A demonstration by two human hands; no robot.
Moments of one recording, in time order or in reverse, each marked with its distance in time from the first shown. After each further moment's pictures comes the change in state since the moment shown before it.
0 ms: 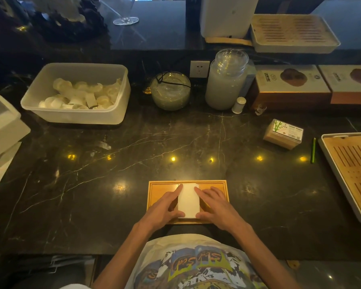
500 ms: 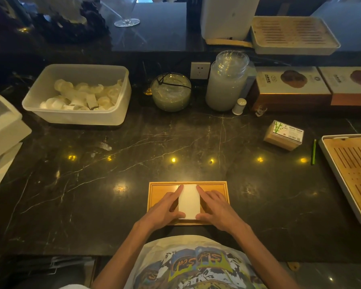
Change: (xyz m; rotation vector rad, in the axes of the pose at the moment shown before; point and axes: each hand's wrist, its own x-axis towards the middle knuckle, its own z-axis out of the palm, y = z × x) left_hand 0.004 0.002 -0.002 -0.028 -0.056 0.015; right_hand 0.002 -0.007 -0.001 0.019 -0.047 0.052
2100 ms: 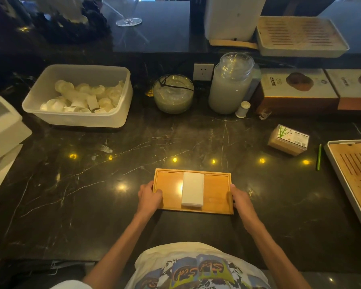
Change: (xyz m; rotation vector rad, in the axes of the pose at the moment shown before) left_hand 0.033 -0.018 -0.037 -0.315 0.518 -0.323; right_hand 0.004 0.031 -0.038 0.996 0.343 0.340
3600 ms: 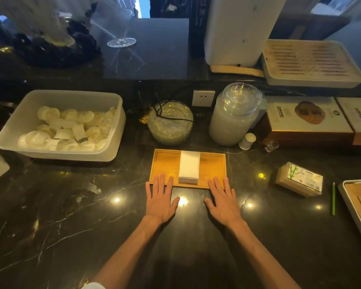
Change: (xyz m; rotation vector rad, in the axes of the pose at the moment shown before) left_hand 0.128 0.076 0.024 0.917 0.006 0.429; right_hand 0.153 -0.065 0.041 -1.093 -0.011 -0.388
